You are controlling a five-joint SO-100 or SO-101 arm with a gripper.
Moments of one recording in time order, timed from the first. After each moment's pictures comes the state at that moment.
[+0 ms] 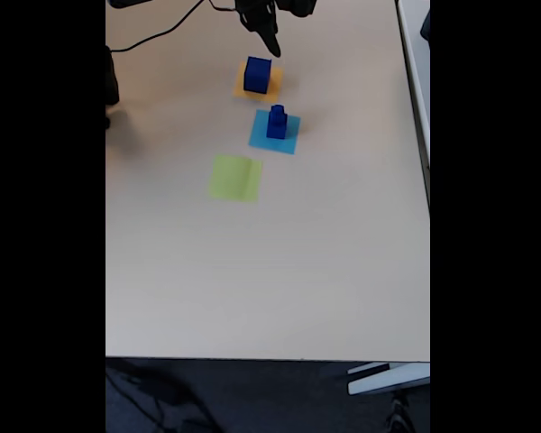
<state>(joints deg) -10.4 77.6 64.2 73.1 99.1</state>
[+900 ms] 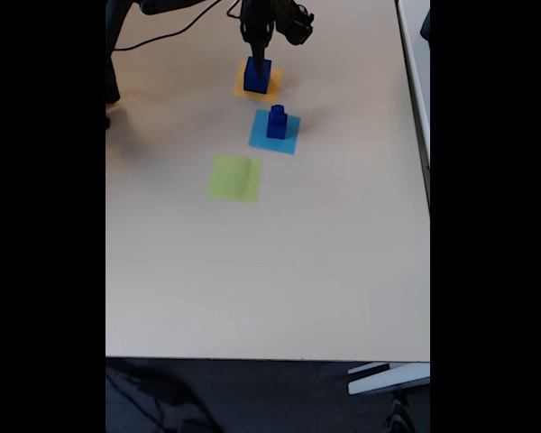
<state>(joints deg) -15.9 59.1 52.2 79.8 115.2</state>
